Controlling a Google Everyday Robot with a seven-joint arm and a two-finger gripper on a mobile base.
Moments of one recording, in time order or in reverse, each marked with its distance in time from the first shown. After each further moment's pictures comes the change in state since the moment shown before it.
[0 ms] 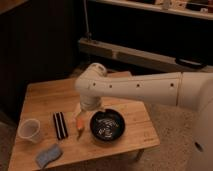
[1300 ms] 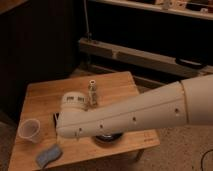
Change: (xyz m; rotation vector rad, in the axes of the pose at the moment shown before) arm 0.035 0.105 -0.029 0.045 -0.316 -0.758
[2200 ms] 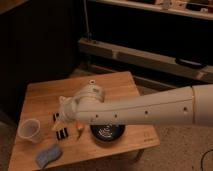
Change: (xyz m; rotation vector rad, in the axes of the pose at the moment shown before) arm -0.065 -0.026 0.010 -0.087 -0.391 -0.372
